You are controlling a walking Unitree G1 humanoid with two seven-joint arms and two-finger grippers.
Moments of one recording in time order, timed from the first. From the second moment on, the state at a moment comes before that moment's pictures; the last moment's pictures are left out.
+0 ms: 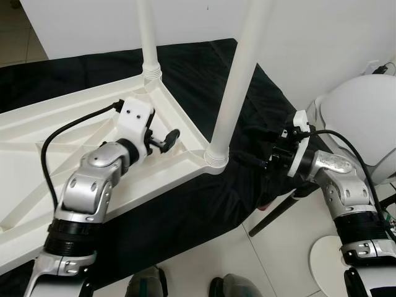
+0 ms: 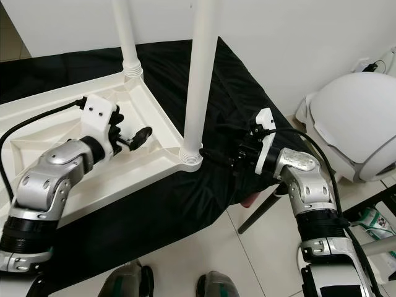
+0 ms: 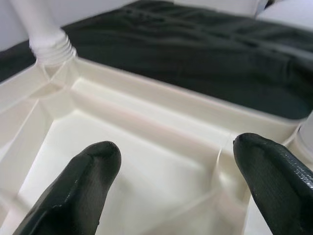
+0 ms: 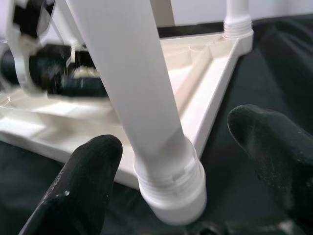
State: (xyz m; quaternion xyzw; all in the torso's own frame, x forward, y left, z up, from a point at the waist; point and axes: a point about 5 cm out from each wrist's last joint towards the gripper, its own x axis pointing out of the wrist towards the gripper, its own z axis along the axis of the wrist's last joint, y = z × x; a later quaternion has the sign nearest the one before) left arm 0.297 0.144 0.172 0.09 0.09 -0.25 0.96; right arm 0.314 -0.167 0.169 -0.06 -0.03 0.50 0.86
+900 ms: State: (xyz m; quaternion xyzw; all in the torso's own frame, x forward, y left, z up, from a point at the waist) left arm 0.261 0.111 0.181 0.09 0.04 -0.38 0.92; right arm 0.344 -0.121 0.153 -0.04 -0.04 0.46 0.88
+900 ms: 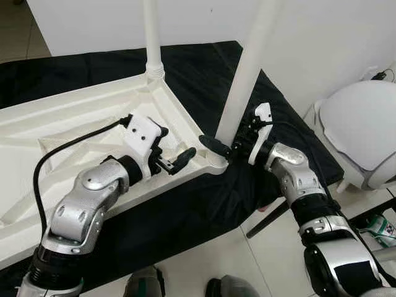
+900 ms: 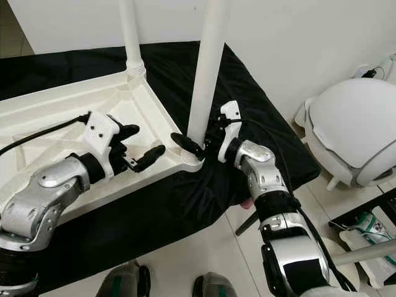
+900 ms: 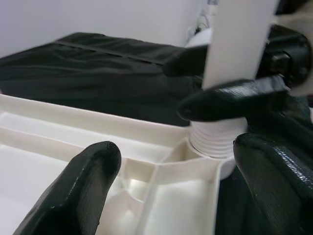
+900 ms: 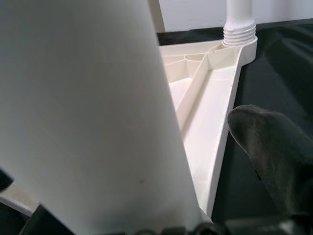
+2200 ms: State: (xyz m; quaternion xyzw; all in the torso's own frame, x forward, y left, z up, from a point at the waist) left arm 0.259 0.104 0.177 0.08 0.05 -0.39 0.91; right arm 0.332 -0.099 0.145 0.01 -0.06 0.23 0.97
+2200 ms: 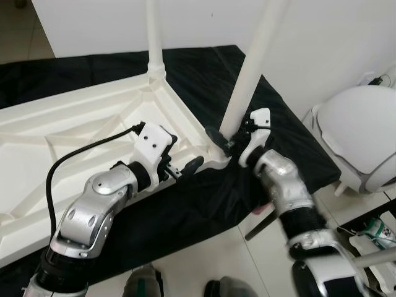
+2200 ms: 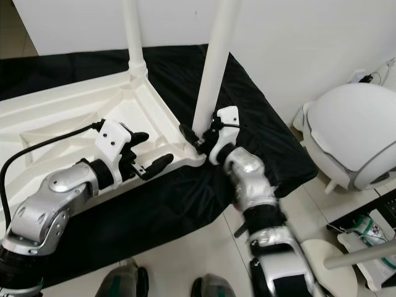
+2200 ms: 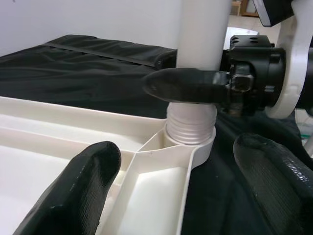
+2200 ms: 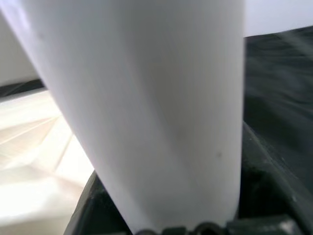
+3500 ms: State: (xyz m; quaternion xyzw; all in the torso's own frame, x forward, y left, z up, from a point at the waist) left arm 0.263 0.105 0.175 0.08 0.05 -0.39 0.91; right arm 0.342 -0.130 0.150 -0.02 -0.04 0.36 0.93
